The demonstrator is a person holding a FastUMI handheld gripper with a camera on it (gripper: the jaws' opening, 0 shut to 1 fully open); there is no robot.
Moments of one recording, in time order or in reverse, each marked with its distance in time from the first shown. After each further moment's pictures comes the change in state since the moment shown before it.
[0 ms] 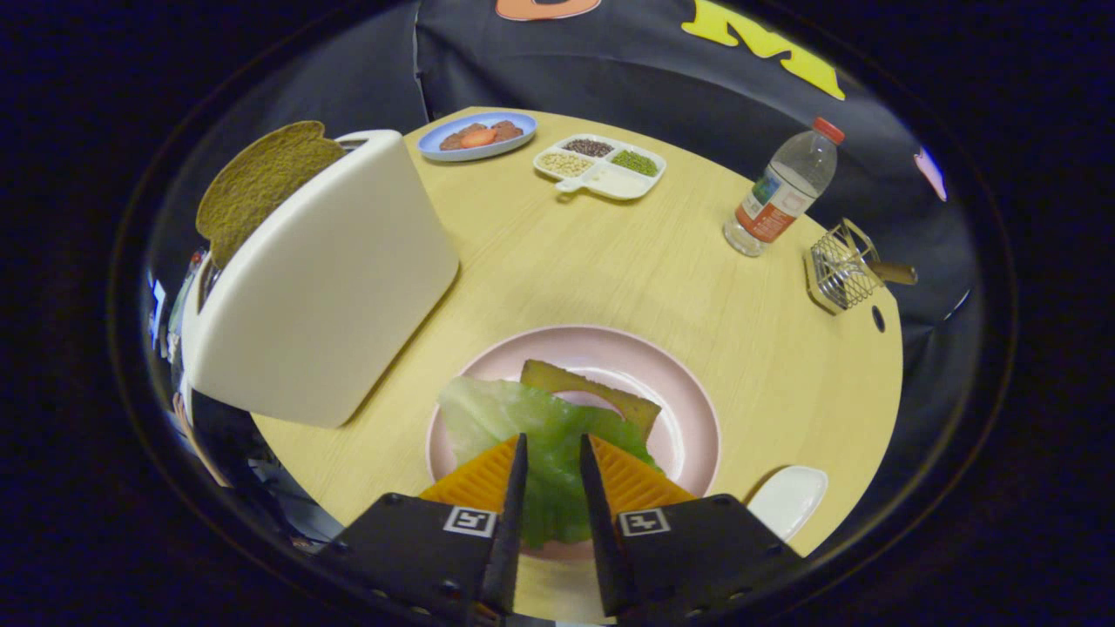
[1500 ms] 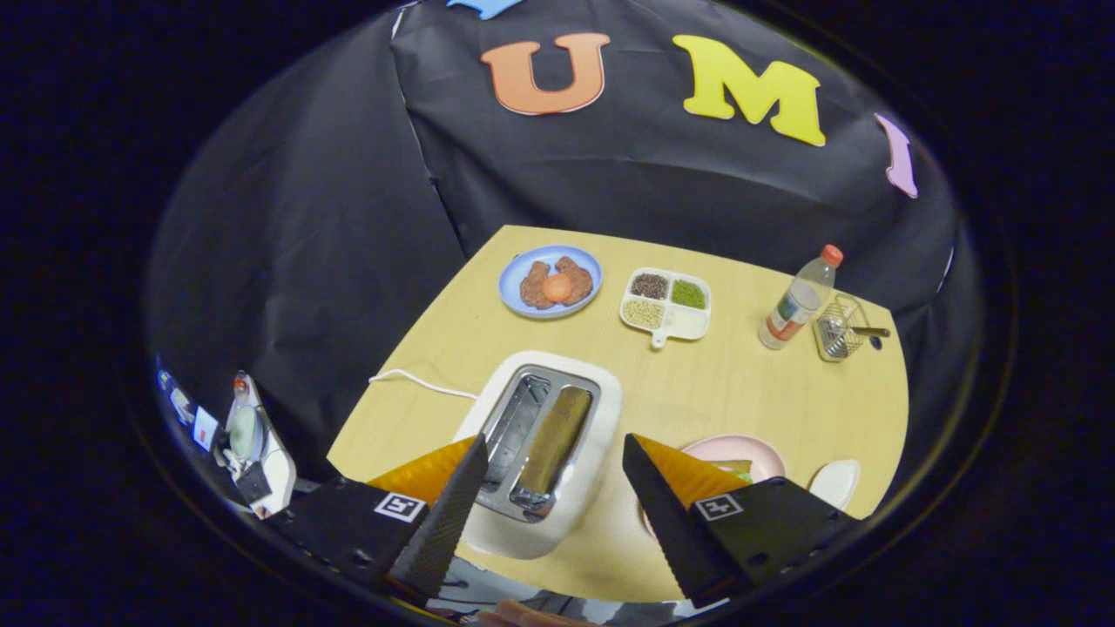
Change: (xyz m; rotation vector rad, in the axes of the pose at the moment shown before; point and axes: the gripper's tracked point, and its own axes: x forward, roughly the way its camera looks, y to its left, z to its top) arm -0.143 0.160 0.148 0.229 -0.249 0.084
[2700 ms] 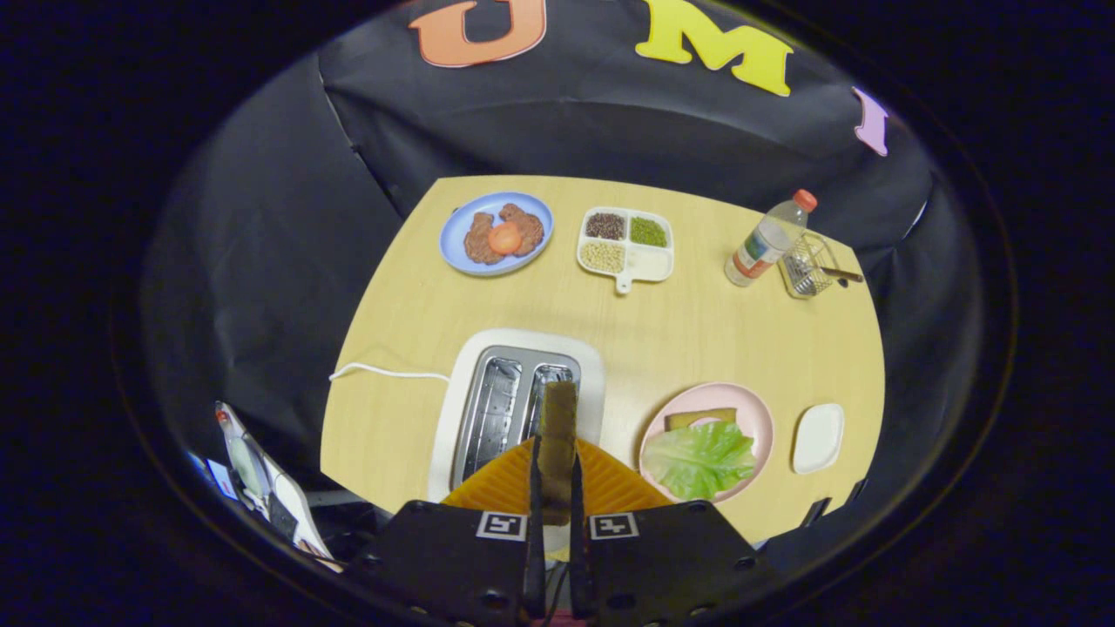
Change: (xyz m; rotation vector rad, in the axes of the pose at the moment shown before) arm -0.004 -0.008 0.006 0.133 0.209 -0.150
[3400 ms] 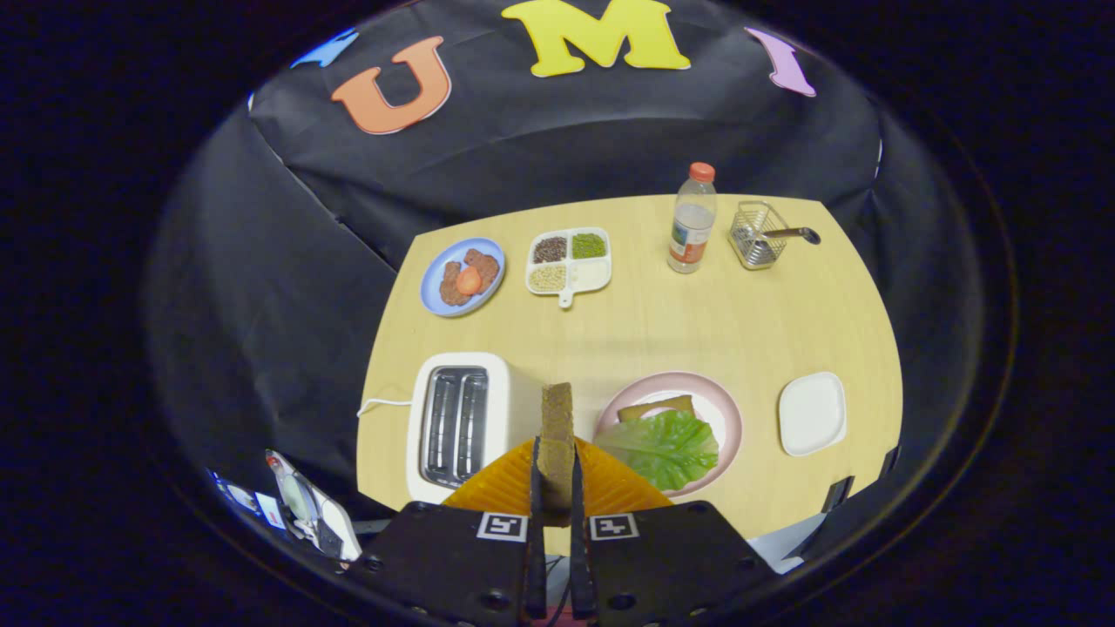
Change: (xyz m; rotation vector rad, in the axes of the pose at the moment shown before) arm -0.023 -0.116 -0.021 0.208 -0.040 0.113
